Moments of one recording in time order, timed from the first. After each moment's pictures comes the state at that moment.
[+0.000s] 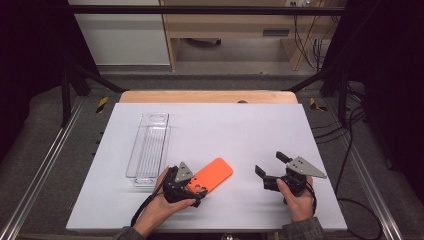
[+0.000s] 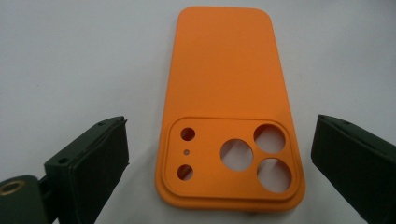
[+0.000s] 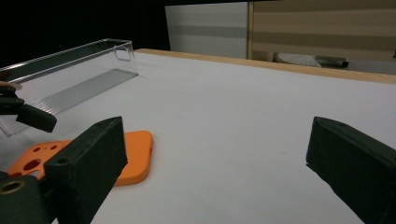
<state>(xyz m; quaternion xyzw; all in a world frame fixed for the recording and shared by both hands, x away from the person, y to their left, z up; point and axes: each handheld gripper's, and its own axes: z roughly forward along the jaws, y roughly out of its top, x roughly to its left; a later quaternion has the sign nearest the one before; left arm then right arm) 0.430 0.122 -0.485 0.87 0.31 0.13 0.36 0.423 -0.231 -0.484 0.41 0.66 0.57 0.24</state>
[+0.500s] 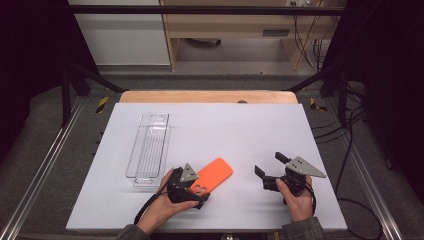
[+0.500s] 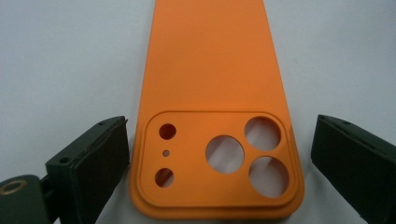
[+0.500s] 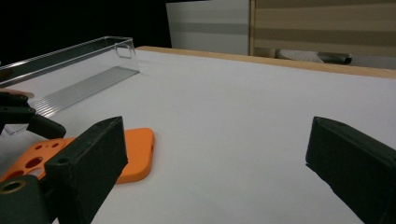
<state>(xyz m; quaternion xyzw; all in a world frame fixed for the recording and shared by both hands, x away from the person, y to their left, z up) 0.434 0.115 -0.495 0.88 0.30 0.11 0.34 0.424 -0.230 -0.486 0.42 0.67 0.57 0.24</state>
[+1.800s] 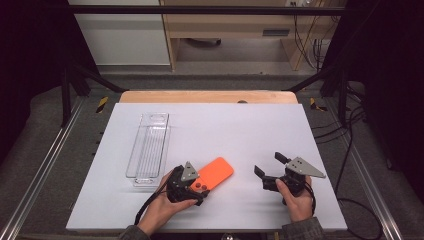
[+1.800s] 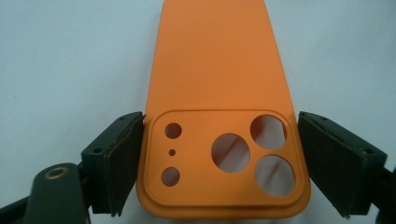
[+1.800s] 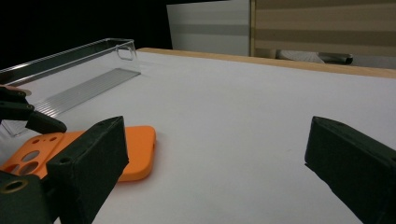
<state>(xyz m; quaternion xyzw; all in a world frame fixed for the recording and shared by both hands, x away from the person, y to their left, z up) 0.433 0.113 -0.481 0.89 0.29 0.13 0.34 0.423 -0.229 -0.486 0.42 0.66 0.58 0.23</state>
